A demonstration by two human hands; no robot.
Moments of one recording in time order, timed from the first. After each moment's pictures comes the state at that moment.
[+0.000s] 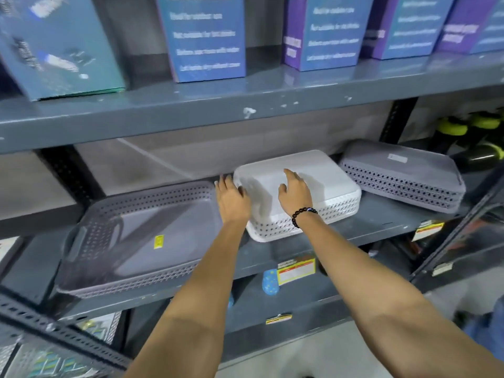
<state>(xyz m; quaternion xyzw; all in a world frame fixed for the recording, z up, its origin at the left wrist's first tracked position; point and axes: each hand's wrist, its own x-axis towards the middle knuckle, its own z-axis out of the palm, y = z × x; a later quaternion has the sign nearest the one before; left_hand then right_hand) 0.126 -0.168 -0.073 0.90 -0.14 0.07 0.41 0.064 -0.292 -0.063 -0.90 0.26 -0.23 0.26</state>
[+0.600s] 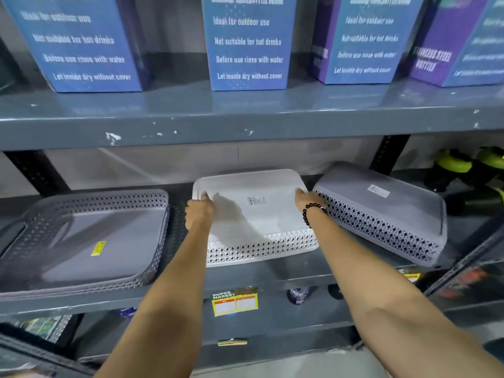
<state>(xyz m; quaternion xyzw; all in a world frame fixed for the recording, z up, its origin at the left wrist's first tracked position) 0.150 -0.252 -0.080 0.87 0.17 -0.10 0.45 0.078 -0.473 -0.065 -0.84 0.43 0.01 0.33</state>
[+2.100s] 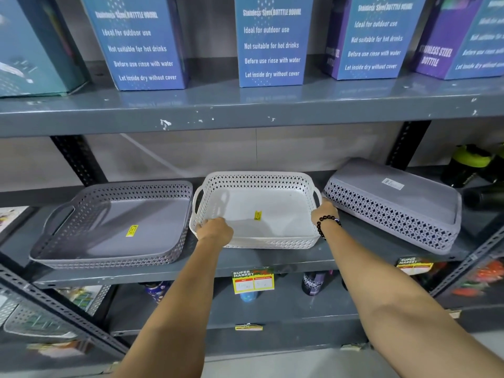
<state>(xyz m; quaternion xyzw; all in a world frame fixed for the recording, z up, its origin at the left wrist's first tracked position) 0.077 -0.202 -0.092 0.98 -0.05 -0.16 0.06 0.033 -0.456 -0.102 -0.85 0.39 -0.06 0.36</state>
